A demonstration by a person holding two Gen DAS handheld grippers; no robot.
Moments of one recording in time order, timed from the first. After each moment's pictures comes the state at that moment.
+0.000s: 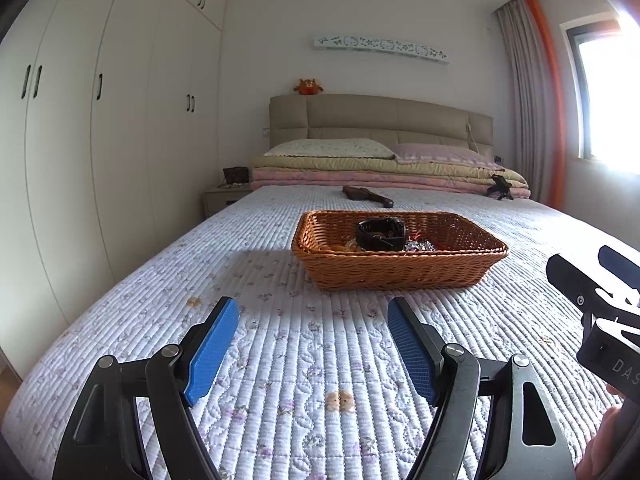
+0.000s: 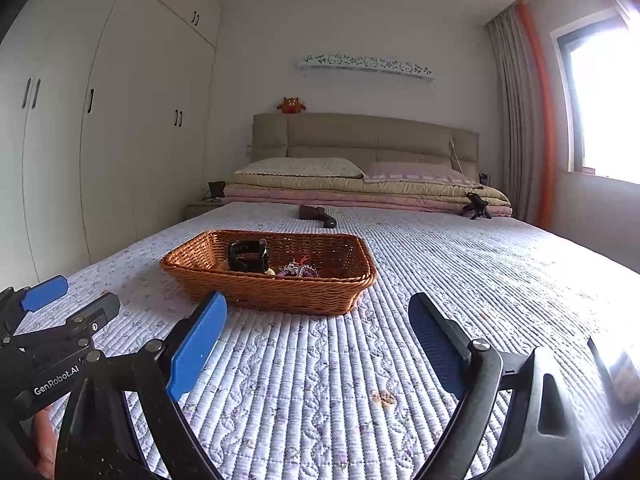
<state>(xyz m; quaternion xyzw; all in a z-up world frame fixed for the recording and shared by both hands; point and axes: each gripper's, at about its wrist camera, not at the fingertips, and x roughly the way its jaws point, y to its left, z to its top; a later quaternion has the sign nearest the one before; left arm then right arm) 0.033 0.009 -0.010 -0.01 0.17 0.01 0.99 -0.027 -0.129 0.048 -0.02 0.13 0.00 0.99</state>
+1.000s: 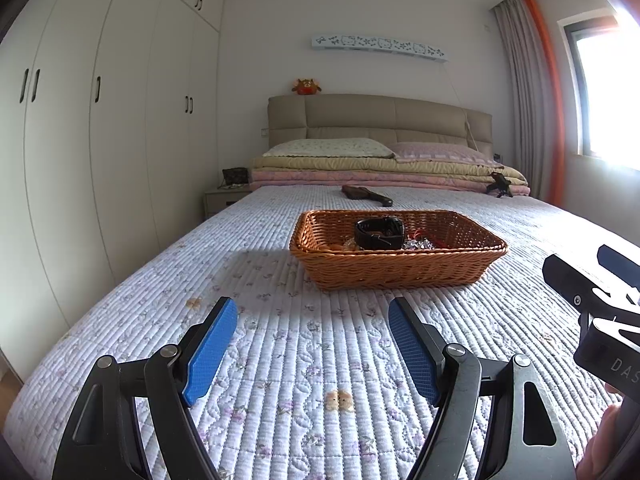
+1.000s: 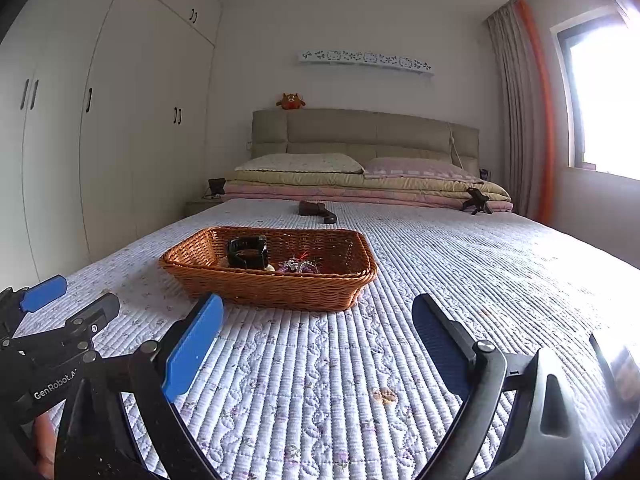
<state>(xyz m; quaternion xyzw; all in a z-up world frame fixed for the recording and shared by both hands) 0.033 0.008 -0.011 0.00 0.17 0.01 0.99 -0.024 -0.125 0.045 -0.02 0.14 0.00 0.99</state>
